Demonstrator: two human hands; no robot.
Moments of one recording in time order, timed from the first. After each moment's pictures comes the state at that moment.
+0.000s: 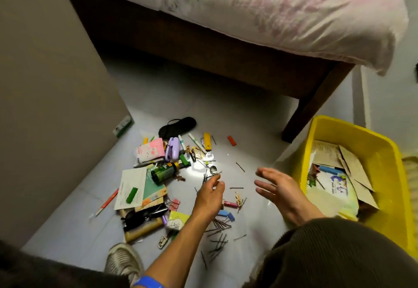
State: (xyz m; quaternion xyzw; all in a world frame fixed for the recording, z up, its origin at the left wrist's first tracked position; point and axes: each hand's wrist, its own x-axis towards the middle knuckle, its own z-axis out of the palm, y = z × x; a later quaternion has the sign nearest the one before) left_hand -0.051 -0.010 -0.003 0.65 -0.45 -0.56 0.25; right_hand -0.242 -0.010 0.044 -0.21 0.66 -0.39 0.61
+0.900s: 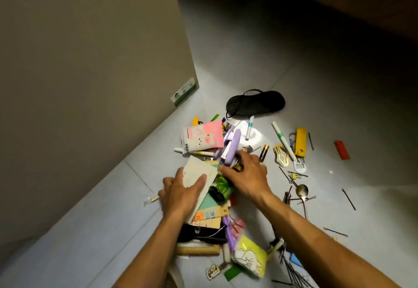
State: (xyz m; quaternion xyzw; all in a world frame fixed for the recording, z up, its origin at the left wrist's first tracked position) left_hand 0.190 -0.081 -0.152 0.88 -0.26 -0.39 0.09; right_hand 0.017 -0.168 -0.143 -0.58 0.63 -0.09 0.51
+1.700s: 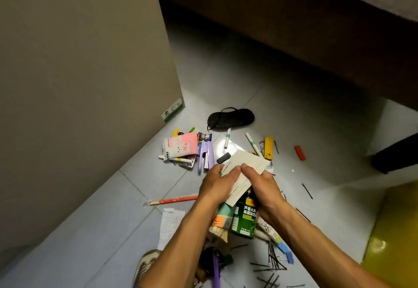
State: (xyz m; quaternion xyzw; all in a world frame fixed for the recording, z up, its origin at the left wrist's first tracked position) left_hand 0.077 -0.105 -0.038 0.70 -0.25 -0.59 0.30; right_hand -0.049 -0.121 -0.032 -0.26 0.60 -0.33 0.68
